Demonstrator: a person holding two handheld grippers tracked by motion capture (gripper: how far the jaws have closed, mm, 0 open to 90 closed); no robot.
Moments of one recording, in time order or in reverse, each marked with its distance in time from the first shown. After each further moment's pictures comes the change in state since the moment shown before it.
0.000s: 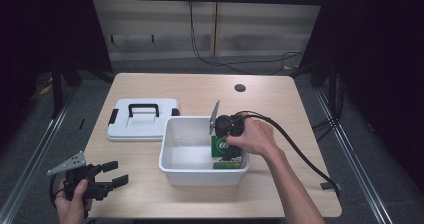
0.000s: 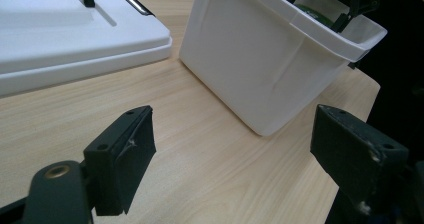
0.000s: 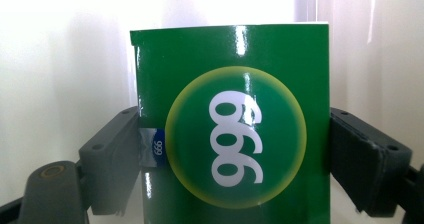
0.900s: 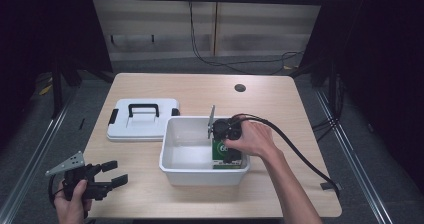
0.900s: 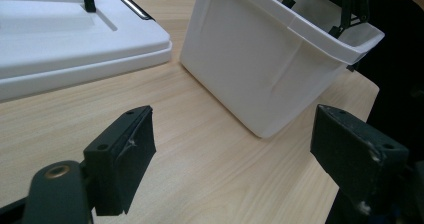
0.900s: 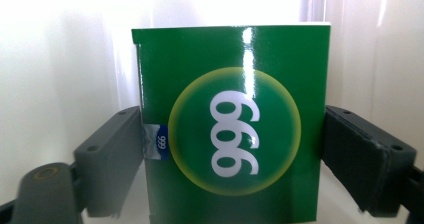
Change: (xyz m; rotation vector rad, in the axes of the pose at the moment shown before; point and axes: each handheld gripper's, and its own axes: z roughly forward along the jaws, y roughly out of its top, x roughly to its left) left arm -0.001 0.000 -0.001 -0.015 -0.003 0.002; right arm 0.001 0.004 0.010 0.069 -0.021 -0.010
